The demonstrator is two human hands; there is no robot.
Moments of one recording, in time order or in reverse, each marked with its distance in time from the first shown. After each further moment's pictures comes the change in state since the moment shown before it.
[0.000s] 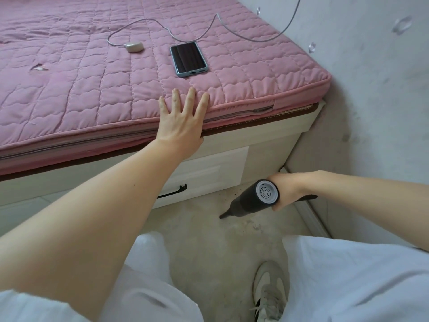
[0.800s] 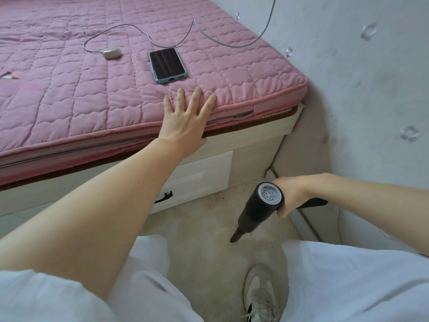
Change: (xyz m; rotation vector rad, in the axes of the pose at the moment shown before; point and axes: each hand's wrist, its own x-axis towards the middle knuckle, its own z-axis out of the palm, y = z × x) left_hand 0.033 0.030 0.000 -0.029 0.050 0.114; right_hand -0.030 0.029 -0.004 0.046 -0.062 0.007
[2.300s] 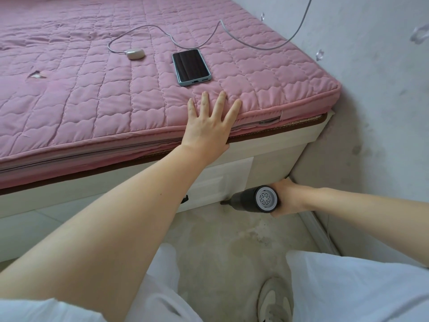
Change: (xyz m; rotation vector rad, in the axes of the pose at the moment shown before) left_hand 0.000 0.000 0.007 0.011 0.028 0.016; right_hand 0.053 -0.016 0.006 0.053 0.230 -0.061
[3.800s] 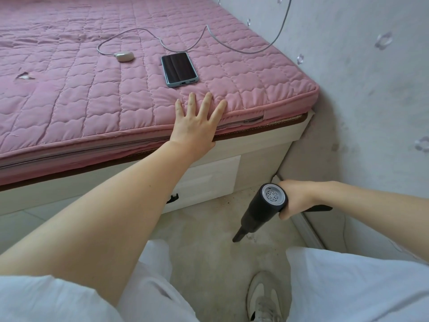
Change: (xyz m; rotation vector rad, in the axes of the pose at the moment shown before) left_hand 0.001 0.001 -0.006 -0.006 -0.045 -0.016; right_hand -0.044 0.011 -0.019 -0.006 -0.131 0.110
